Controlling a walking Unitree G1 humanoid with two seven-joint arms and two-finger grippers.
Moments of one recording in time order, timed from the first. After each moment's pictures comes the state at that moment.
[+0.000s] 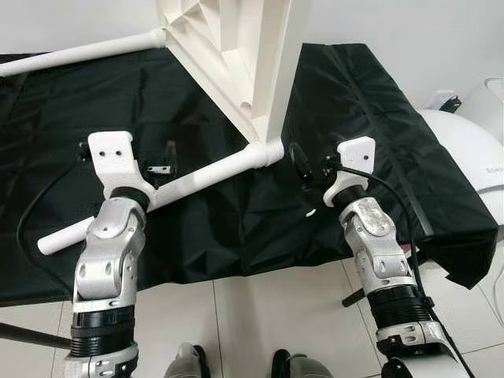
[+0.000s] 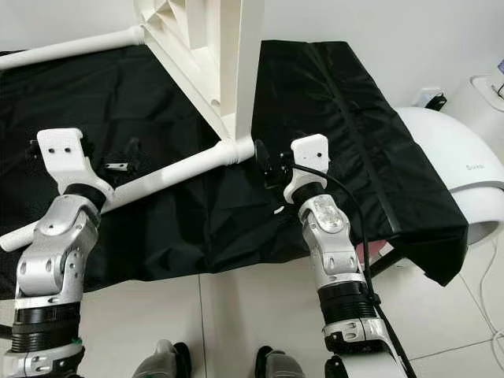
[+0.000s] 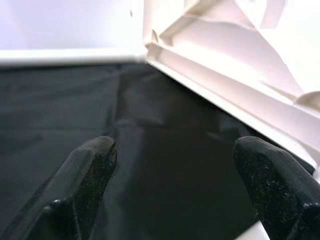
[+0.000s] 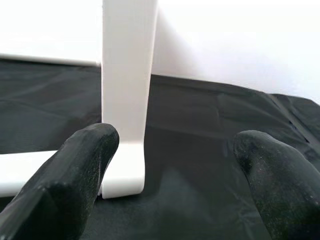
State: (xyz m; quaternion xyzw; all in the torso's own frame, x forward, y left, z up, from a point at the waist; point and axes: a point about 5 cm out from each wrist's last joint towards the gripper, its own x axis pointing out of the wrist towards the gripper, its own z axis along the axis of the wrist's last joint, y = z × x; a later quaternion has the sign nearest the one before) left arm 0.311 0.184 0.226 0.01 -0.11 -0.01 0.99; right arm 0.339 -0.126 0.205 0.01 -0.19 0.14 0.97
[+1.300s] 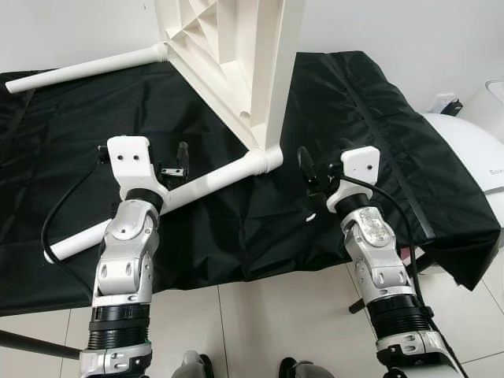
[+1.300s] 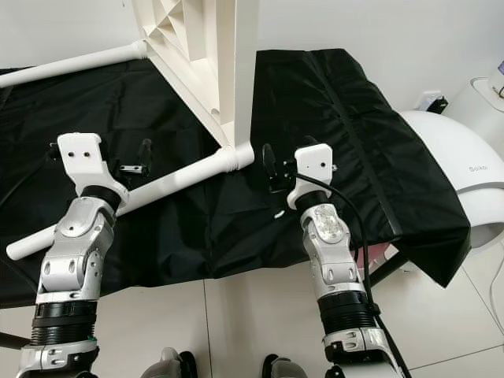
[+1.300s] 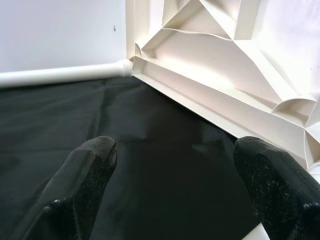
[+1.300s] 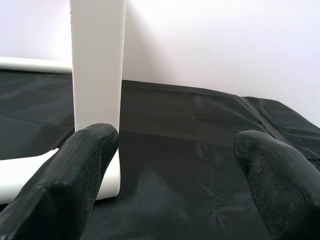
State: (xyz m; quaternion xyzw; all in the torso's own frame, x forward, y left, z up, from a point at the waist) left arm 0.321 0.170 0.220 0.03 -0.12 -0.02 0.99; right arm 0.335 -0.132 0.197 0.01 -0.20 0.09 0.98
